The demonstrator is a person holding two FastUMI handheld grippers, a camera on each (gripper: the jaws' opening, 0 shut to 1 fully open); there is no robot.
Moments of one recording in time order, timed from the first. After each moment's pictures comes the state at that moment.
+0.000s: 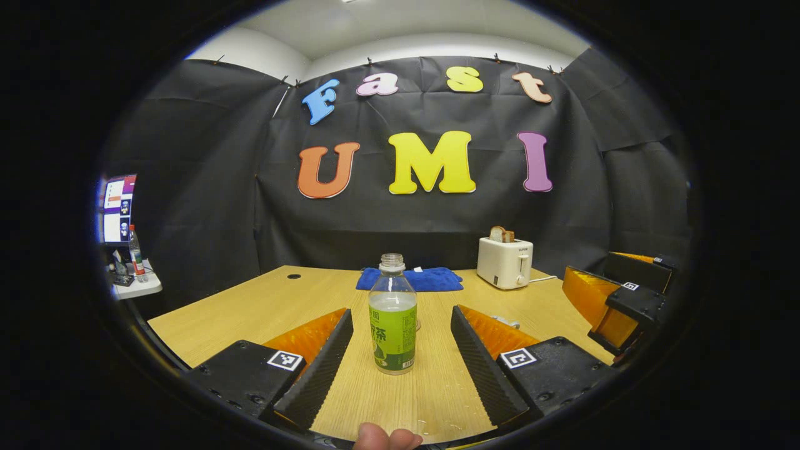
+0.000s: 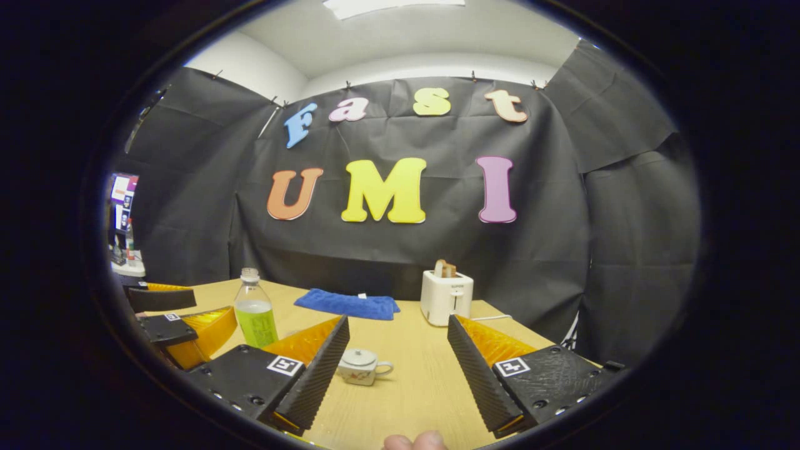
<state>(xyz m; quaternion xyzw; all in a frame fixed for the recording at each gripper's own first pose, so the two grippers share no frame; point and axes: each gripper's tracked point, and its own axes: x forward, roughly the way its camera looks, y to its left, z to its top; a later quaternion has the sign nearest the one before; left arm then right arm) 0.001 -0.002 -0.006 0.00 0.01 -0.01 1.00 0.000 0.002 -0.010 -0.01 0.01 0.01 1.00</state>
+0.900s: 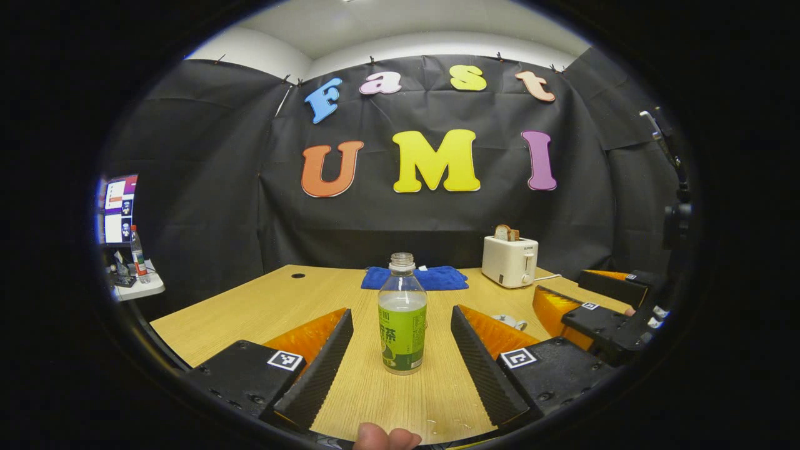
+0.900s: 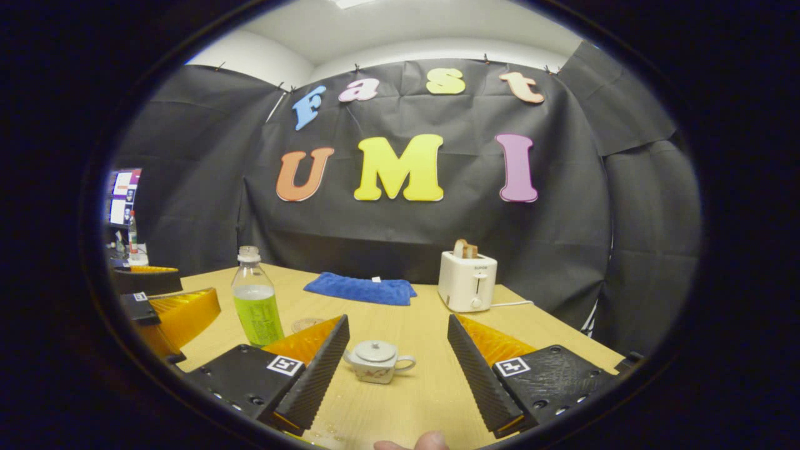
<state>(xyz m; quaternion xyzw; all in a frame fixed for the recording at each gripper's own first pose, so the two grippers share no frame) 0.004 0.011 -0.007 0.00 0.02 0.00 1.00 0.046 0.029 -0.049 -0.02 0.06 0.03 1.00</state>
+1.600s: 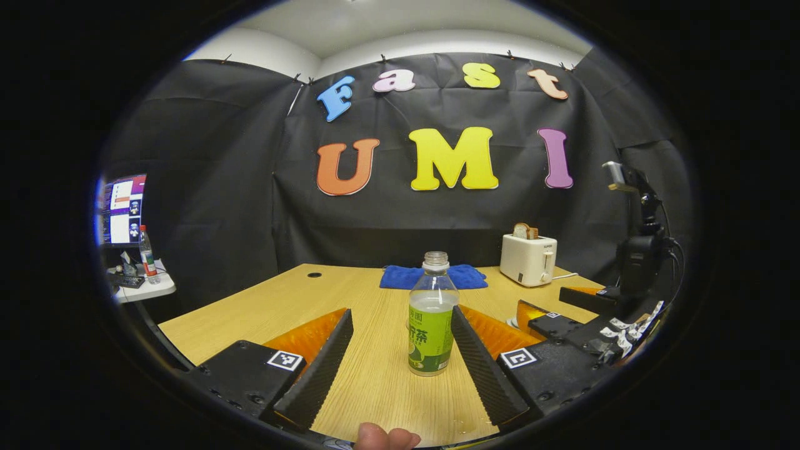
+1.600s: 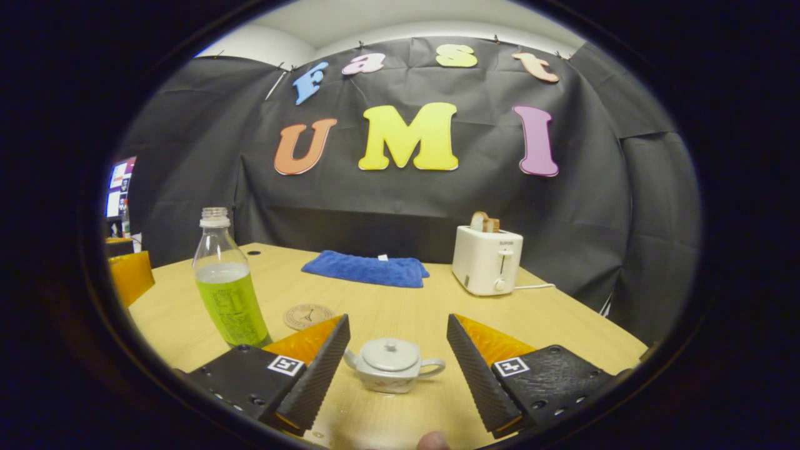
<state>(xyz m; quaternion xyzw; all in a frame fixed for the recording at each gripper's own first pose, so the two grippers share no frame) 0.011 0.043 -0.012 0.00 0.02 0.03 1.00 0.107 0.056 -0.094 -0.02 0.11 0.04 0.99</state>
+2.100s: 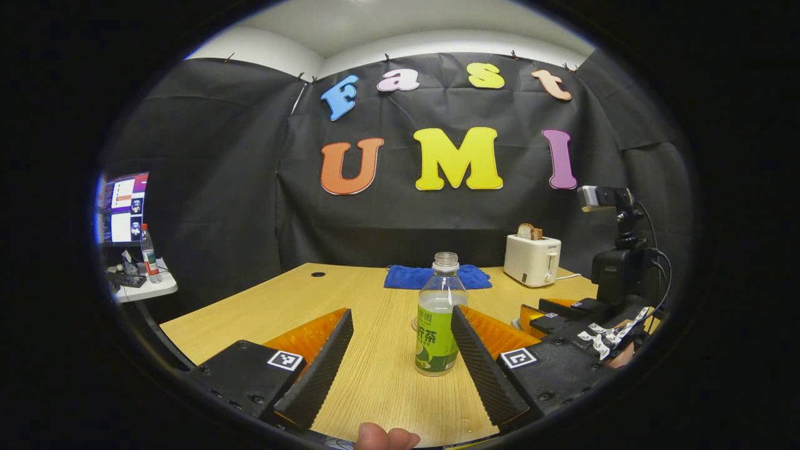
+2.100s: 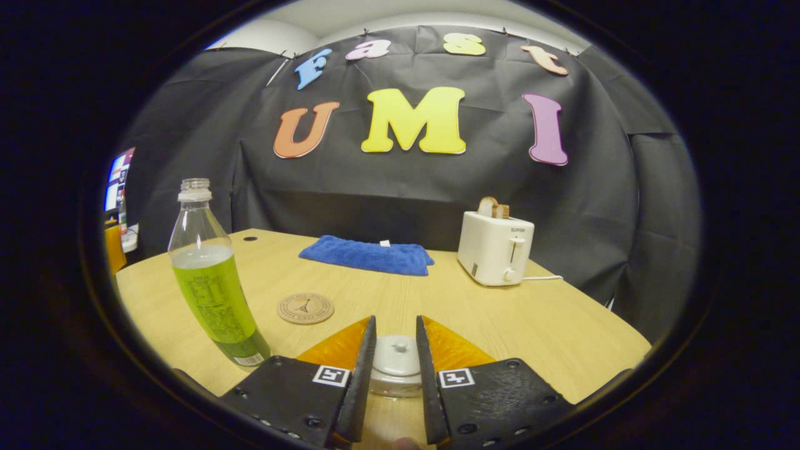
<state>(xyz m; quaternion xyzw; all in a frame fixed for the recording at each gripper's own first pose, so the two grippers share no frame) 0.010 0.051 -0.010 0.00 0.03 0.03 1.00 0.126 0.066 -0.118 -0.03 0.15 0.04 0.99</state>
